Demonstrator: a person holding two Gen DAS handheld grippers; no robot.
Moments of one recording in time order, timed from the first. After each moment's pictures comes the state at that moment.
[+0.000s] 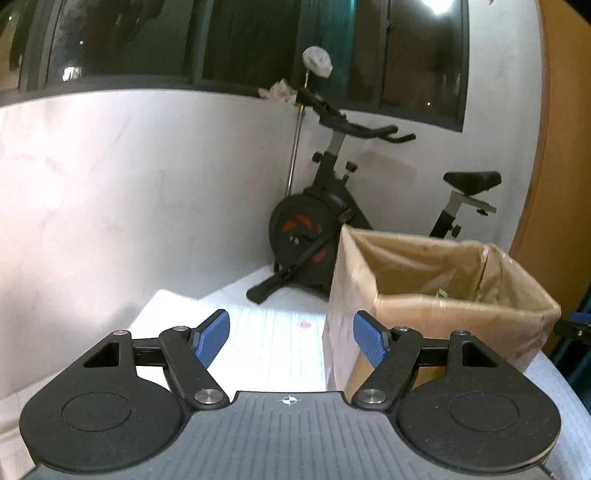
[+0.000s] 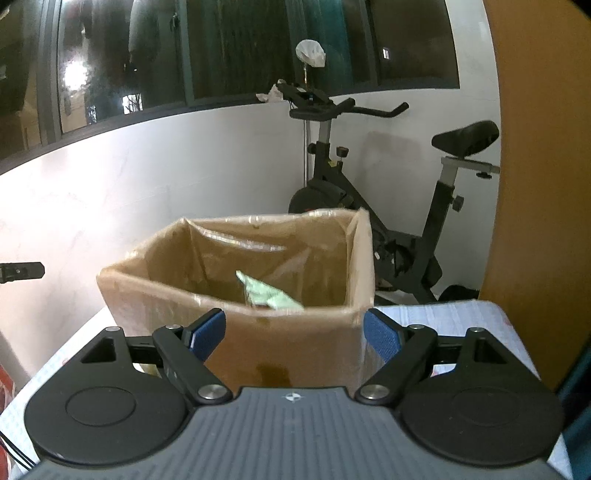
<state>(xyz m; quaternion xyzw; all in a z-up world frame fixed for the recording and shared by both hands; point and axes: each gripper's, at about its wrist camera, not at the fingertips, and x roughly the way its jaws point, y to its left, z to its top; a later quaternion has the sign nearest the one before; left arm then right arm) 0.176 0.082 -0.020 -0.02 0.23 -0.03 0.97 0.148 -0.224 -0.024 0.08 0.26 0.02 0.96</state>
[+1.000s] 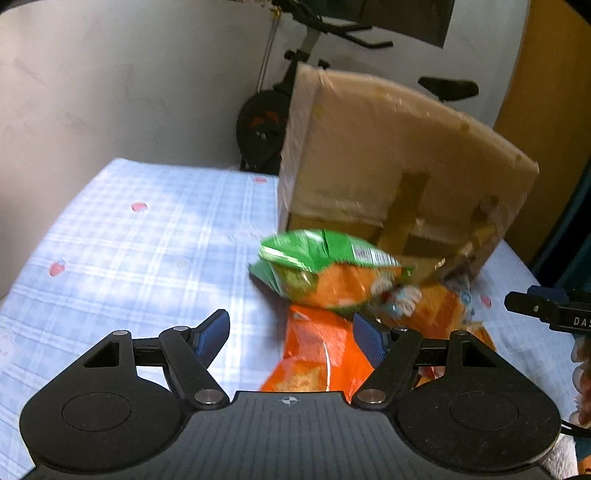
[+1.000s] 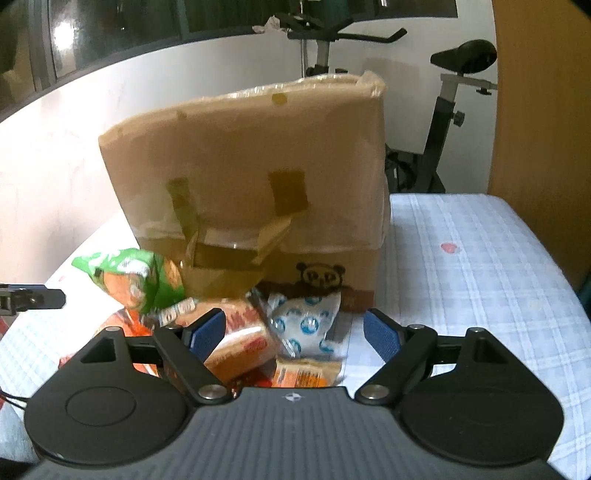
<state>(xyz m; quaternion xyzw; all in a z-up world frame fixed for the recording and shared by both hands) 0.130 0.054 -0.136 -0.05 0.36 -0.09 0.93 0.098 -0.195 -0.120 0.09 0.35 0.02 0.93</state>
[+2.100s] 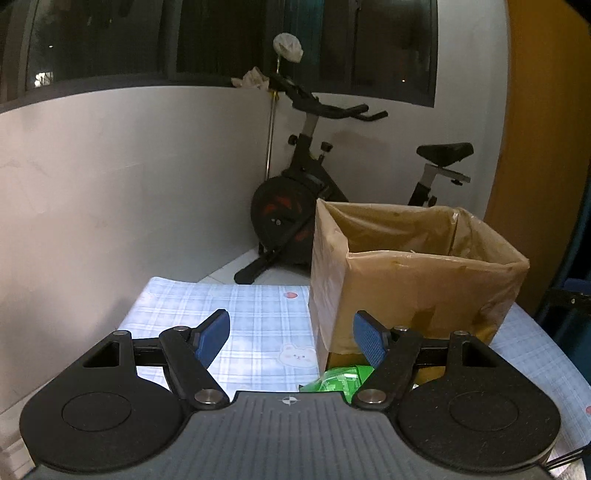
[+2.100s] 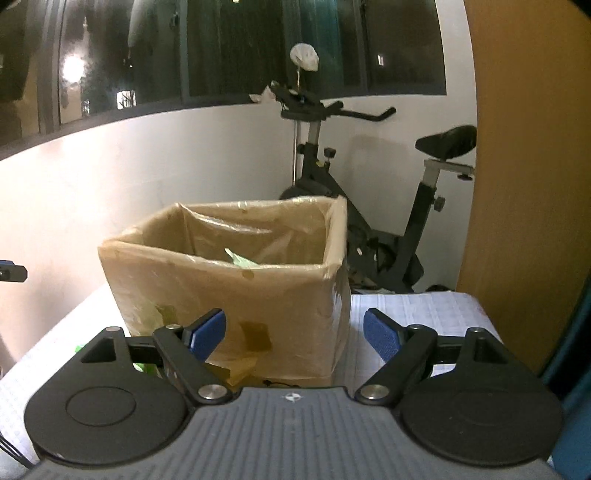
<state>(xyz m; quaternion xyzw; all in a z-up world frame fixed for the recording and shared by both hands) 0.119 0.089 -0.009 0.01 0.25 -0.06 0.97 0.093 -0.229 -0.022 0.06 0.24 0.00 0.97</state>
